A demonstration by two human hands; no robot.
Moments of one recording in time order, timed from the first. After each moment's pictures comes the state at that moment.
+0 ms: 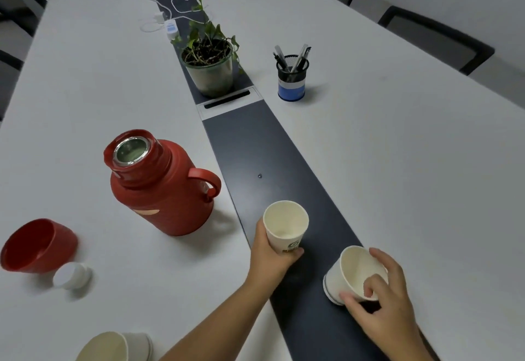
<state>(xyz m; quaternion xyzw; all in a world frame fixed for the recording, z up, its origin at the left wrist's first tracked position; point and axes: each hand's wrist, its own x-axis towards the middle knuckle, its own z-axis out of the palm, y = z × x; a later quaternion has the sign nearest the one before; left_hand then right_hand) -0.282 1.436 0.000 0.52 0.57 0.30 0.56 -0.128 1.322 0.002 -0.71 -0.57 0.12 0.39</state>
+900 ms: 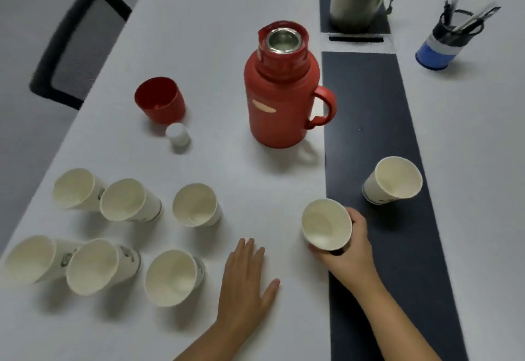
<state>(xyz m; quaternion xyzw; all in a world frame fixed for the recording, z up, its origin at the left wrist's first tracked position) -0.400 1.263 -0.022 0.66 0.71 0.13 0.20 -0.230 1.351 0.002 -0.57 -0.56 0.50 0.34</state>
